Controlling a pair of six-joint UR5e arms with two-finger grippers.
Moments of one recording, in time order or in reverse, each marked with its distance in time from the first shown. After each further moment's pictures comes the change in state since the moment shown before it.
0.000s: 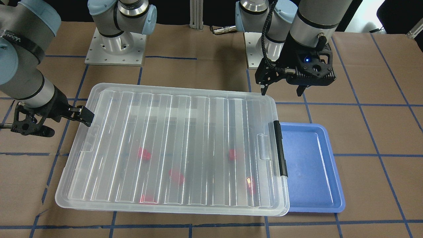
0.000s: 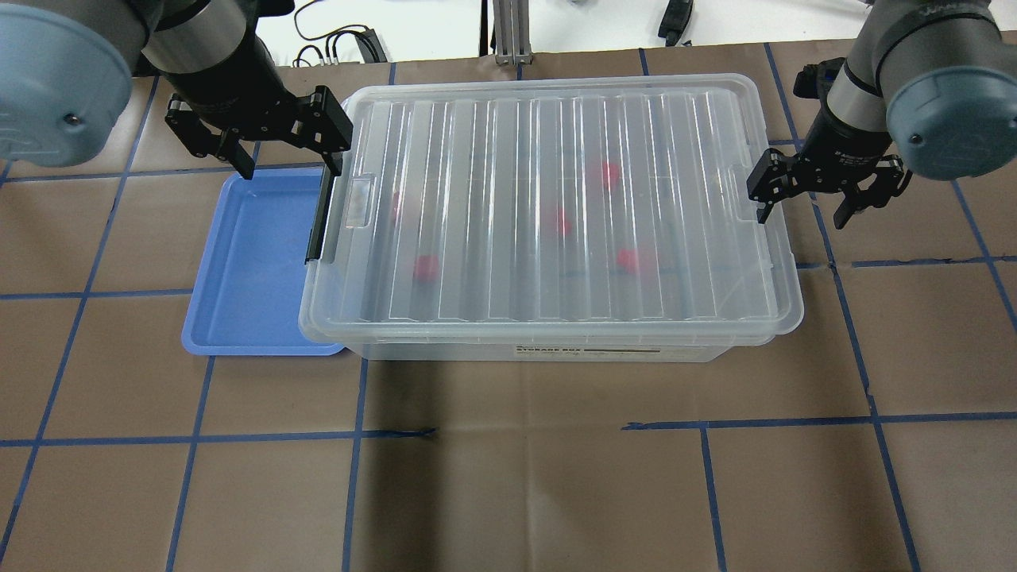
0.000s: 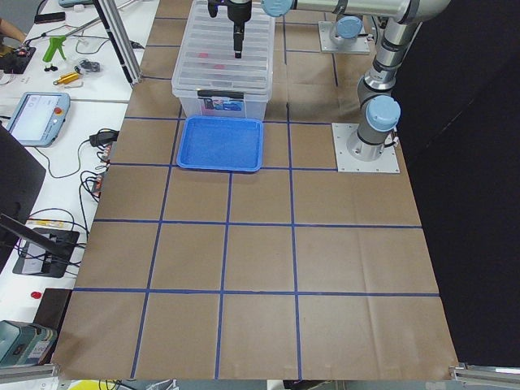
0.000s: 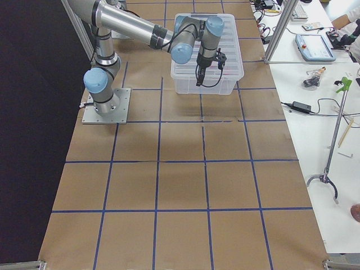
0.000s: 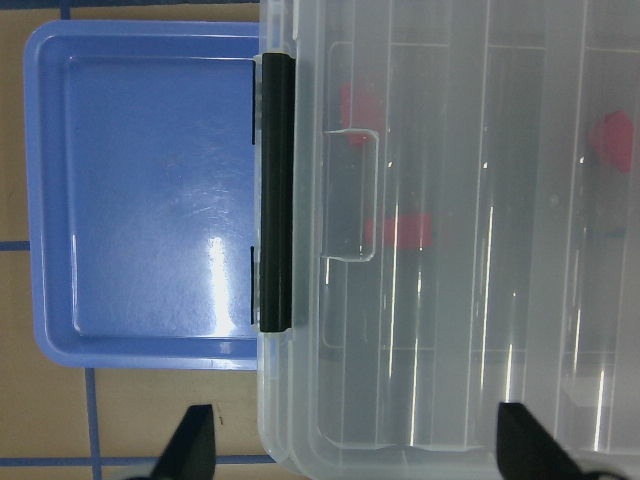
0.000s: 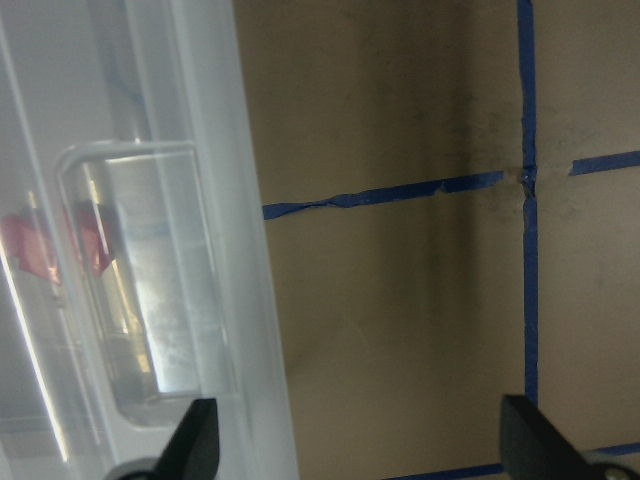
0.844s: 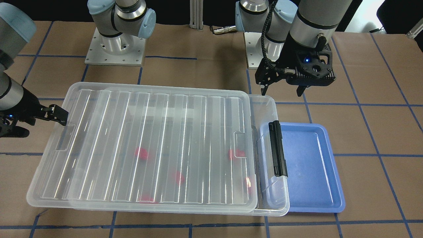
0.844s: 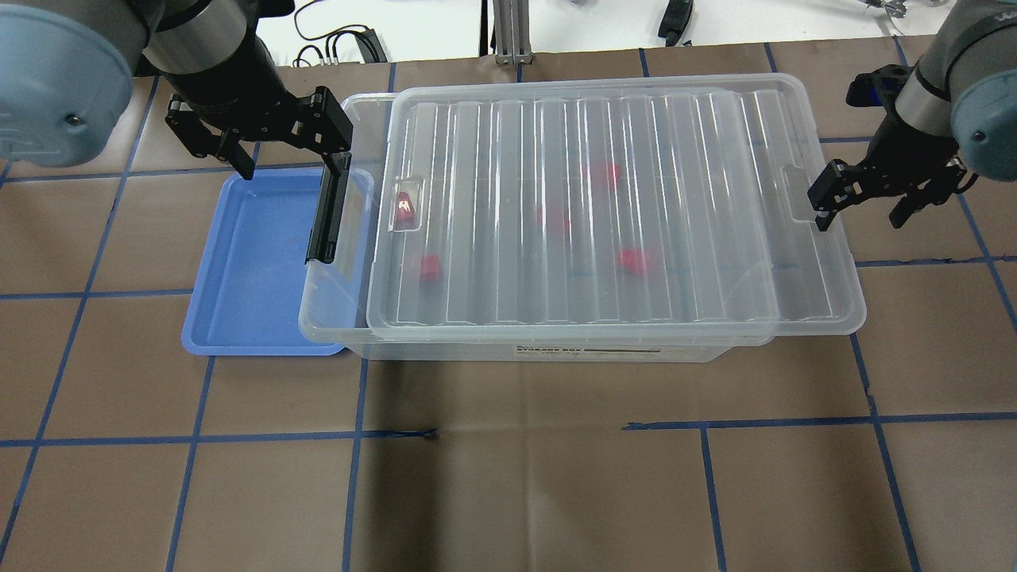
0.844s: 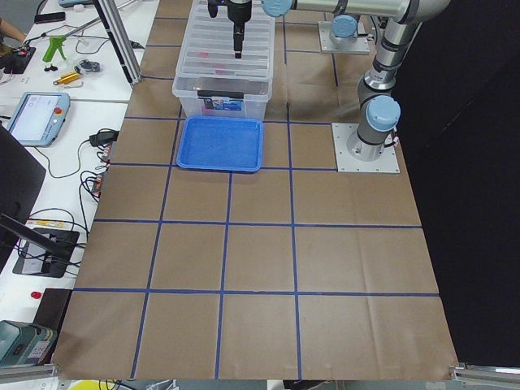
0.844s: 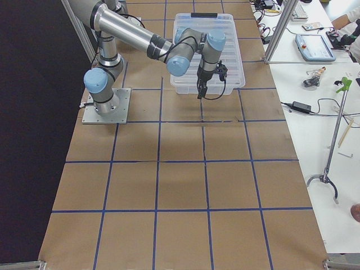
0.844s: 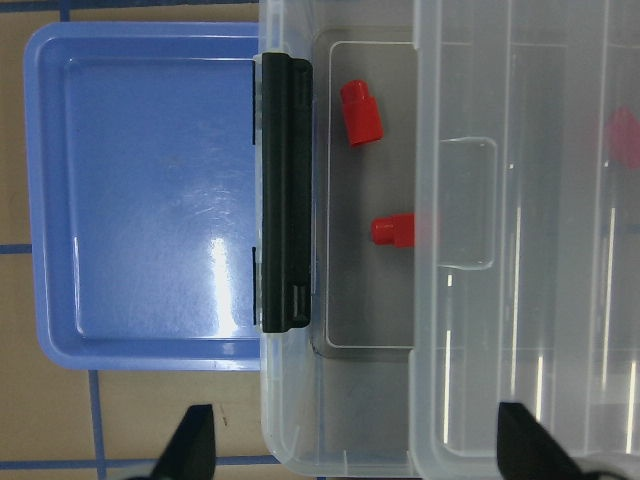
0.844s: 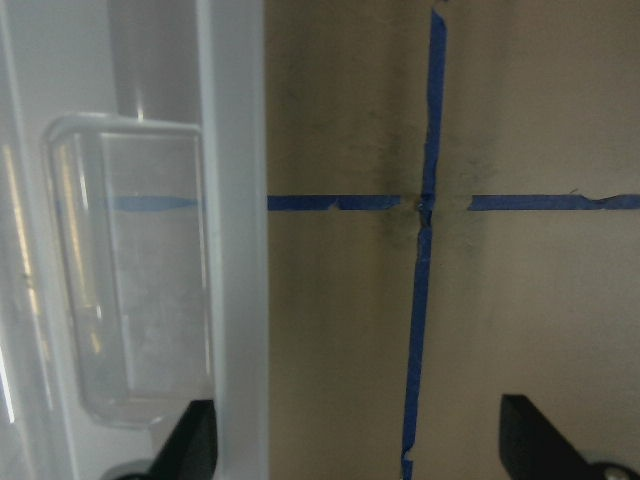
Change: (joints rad) left arm 0.001 0.000 -0.002 0.002 0.004 0.026; right arm -0.154 0.019 0.007 -0.041 -0.019 -0.302
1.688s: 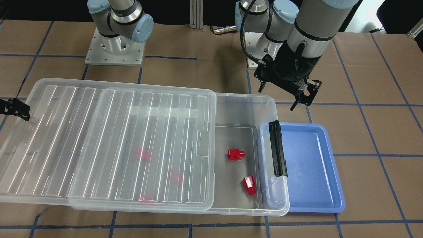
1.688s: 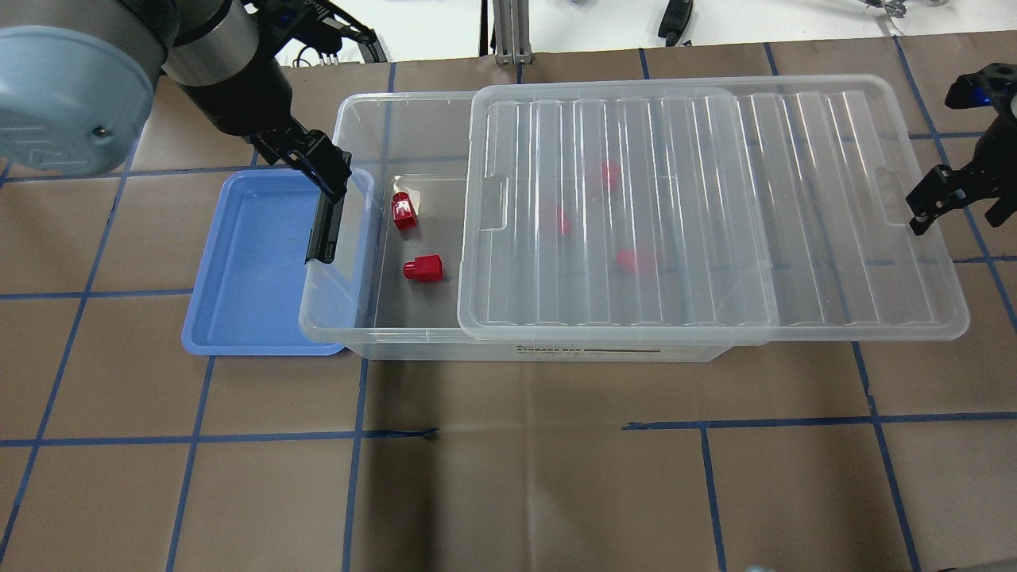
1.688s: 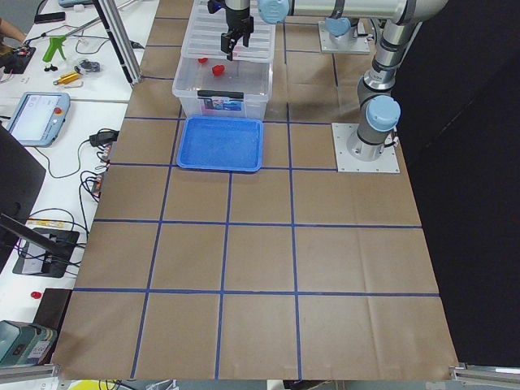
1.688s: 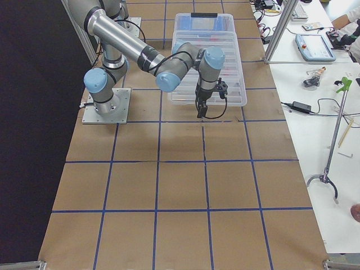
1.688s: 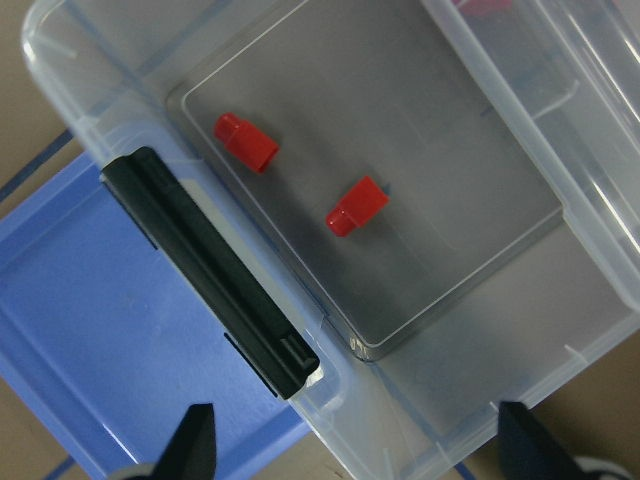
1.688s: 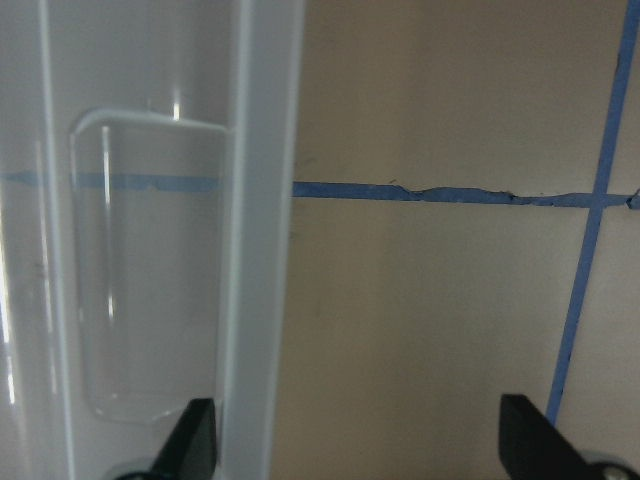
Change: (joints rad) left arm 0.007 -0.021 -0.029 0.034 -0.057 0.736; right arm -0.162 0.000 -0.009 -0.037 -0.052 -0.195
